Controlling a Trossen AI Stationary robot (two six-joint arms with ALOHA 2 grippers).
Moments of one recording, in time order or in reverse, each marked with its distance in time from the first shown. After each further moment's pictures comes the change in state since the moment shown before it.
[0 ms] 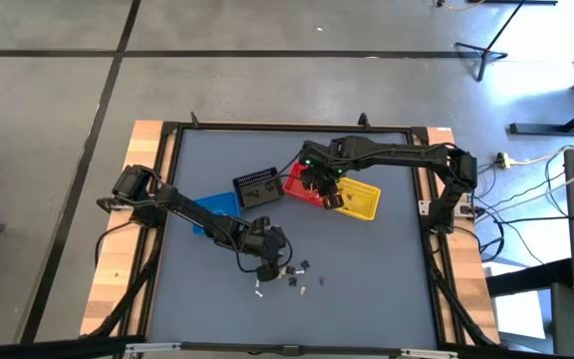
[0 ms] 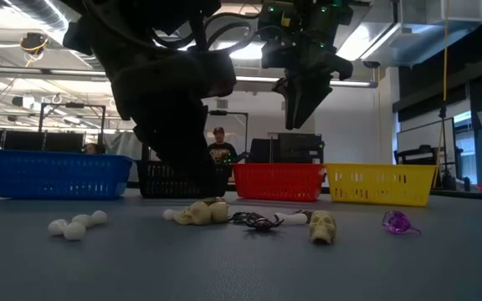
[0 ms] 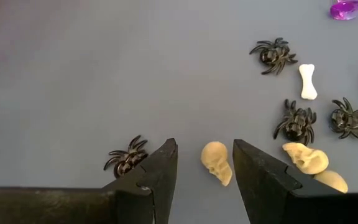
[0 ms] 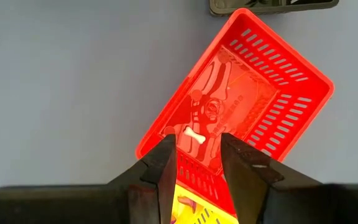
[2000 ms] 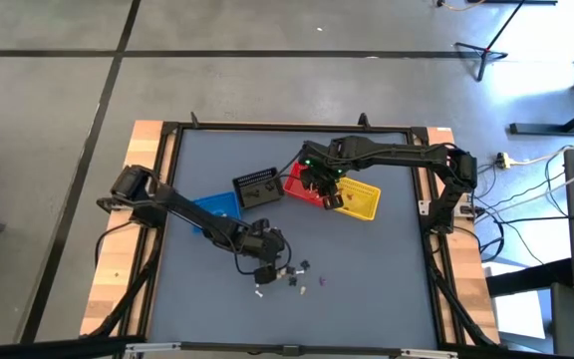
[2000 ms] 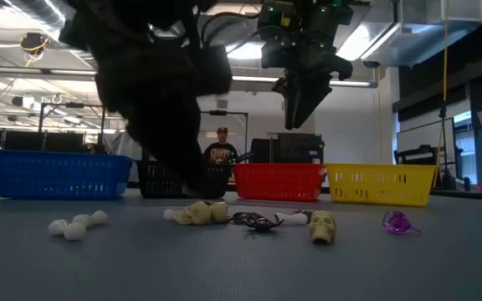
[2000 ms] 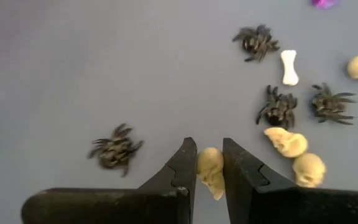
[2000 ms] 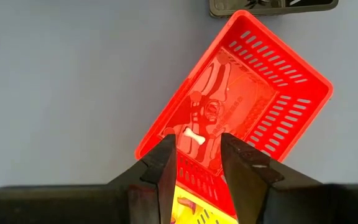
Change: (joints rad) left arm -0.011 -0.024 0.000 -0.037 0.035 -0.004; right arm 0.001 0.000 0.000 0.003 0.000 0.000
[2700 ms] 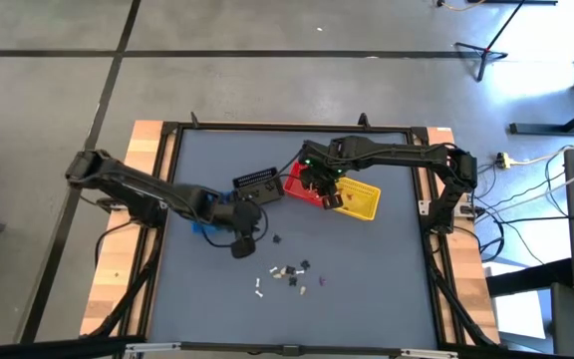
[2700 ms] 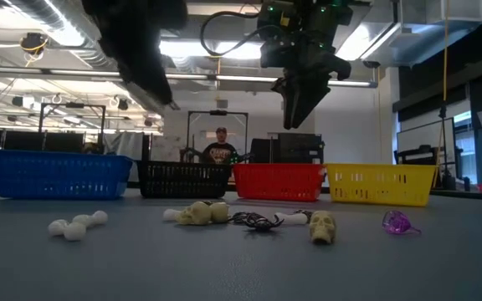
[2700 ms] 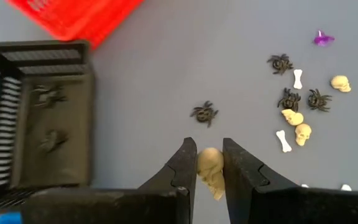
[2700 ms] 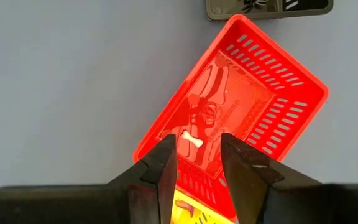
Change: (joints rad) left arm 0.093 -0.430 0.002 -0.442 -0.018 0.004; right arm -0.001 0.000 0.000 0.013 0.000 0.000
